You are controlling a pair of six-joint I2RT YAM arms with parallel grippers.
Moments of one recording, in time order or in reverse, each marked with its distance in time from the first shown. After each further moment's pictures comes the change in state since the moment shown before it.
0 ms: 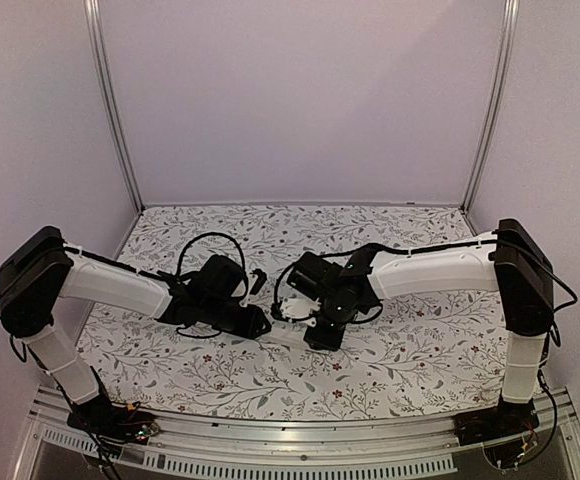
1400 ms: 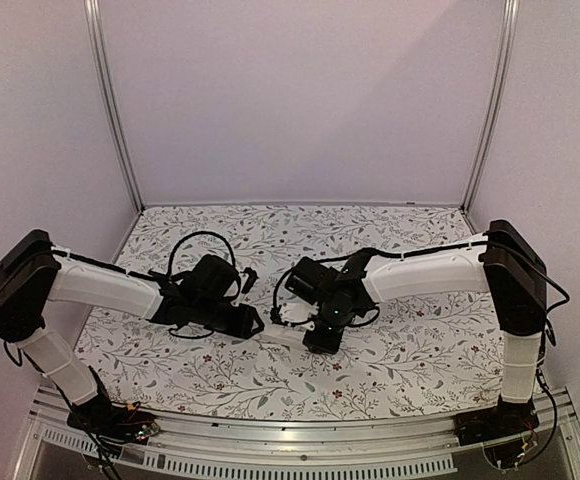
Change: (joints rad) left arm 0.014 -0.064 -0.035 -0.045 -0.058 -0.005; right arm 0.000 0.035 0.000 0.014 -0.007 0.003
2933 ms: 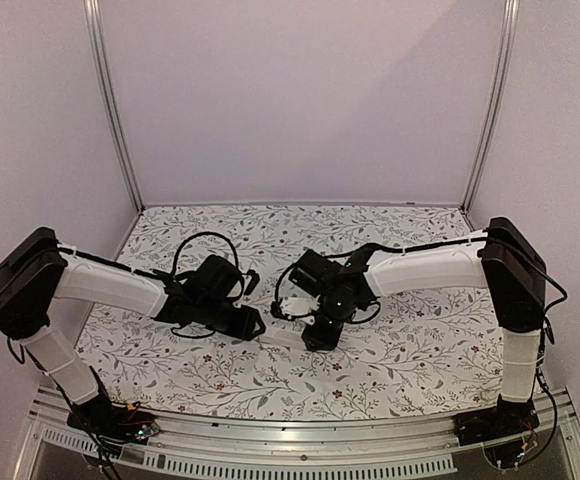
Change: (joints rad) left arm 0.000 0.040 0.028 -0.032 -0.014 0.030; right arm -0.042 0.006 0.006 0.023 -0.117 0.021
